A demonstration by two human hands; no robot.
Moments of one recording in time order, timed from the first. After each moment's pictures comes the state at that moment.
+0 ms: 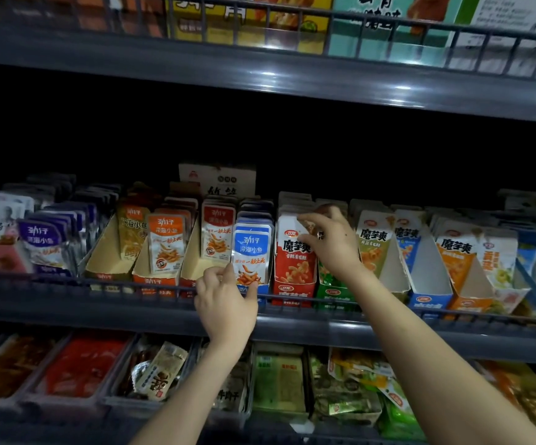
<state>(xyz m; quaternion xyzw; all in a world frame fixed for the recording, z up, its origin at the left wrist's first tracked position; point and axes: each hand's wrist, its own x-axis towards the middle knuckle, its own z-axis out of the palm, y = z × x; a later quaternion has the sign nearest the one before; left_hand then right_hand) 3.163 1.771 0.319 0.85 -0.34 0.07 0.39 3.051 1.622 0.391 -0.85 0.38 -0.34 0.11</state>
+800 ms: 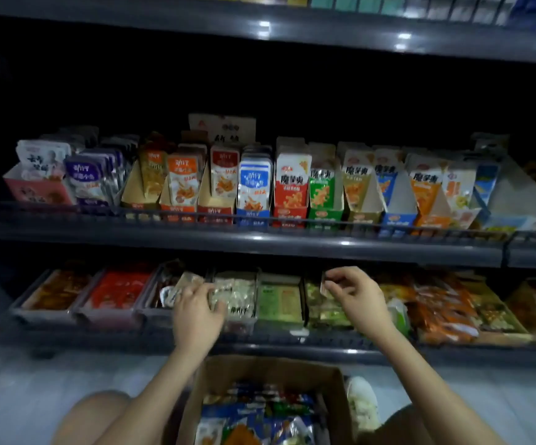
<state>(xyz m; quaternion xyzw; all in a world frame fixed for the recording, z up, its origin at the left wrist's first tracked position) 3.144 1.937 0.241 0.86 -0.39 -0.02 0.34 2.908 1.797 0.283 -0.79 0.44 -0.32 0.28</state>
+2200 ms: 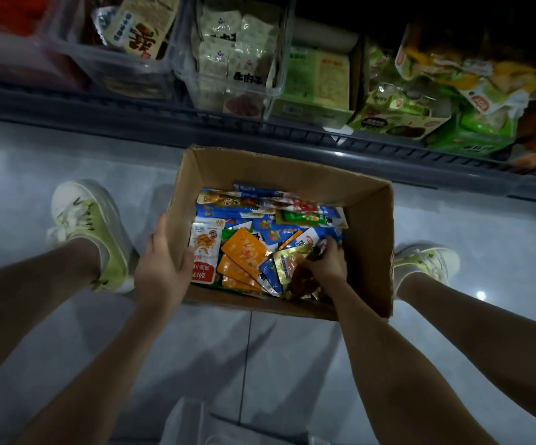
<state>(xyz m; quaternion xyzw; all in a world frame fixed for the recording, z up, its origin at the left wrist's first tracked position) 3.119 2.065 -0.048 0.89 -0.34 -0.15 0.28 2.893 1.884 -0.109 -0.58 0.70 0.07 0.41</state>
